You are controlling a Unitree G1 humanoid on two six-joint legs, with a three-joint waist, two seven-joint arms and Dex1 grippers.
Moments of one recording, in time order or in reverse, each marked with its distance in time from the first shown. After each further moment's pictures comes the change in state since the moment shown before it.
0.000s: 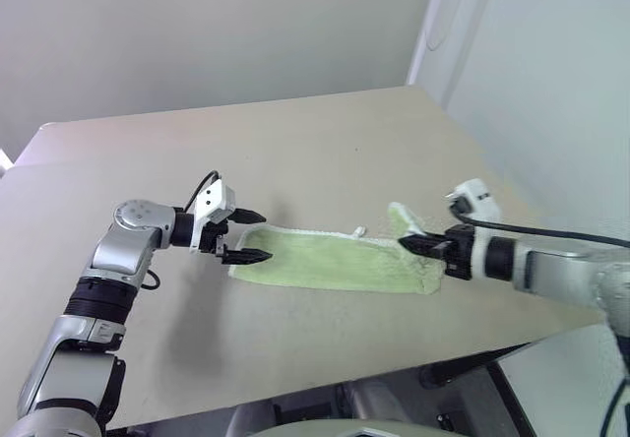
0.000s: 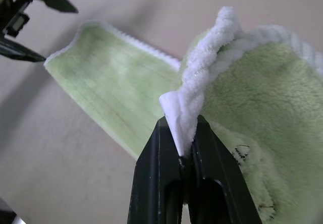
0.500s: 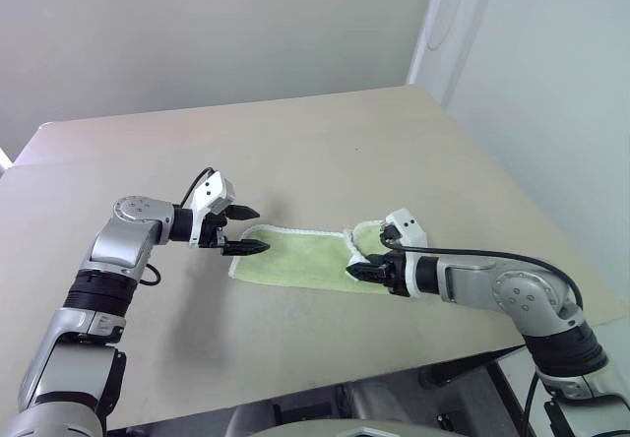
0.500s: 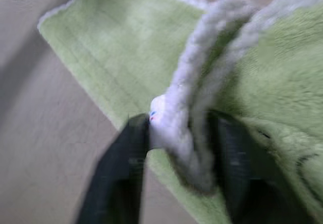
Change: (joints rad) left arm -0.037 0.004 0.002 0.012 0.016 0.121 0.055; right arm -0.026 0.244 0.205 0.090 -0.321 0.003 0.118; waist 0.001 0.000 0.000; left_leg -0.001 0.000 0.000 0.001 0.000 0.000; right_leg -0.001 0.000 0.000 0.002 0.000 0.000
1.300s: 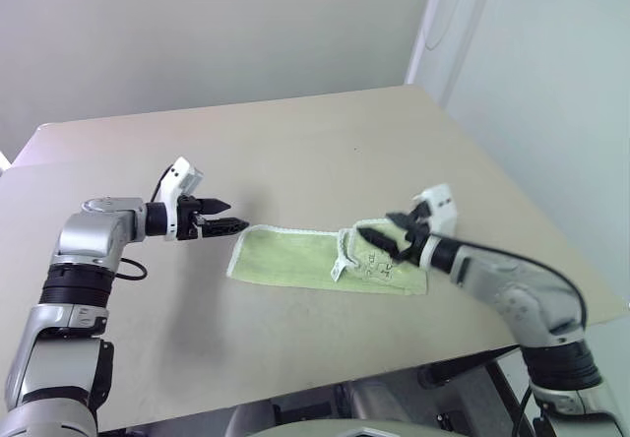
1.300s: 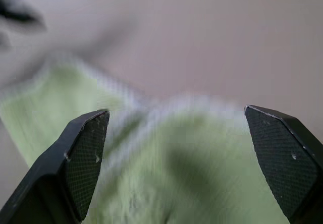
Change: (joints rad) left arm -0.028 0.073 0.127 0.043 -0.087 0.361 0.117; right arm 0.123 0.077 -0.038 0.059 -0.409 -0.390 0.201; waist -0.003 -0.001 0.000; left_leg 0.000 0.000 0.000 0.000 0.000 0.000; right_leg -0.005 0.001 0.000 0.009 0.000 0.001
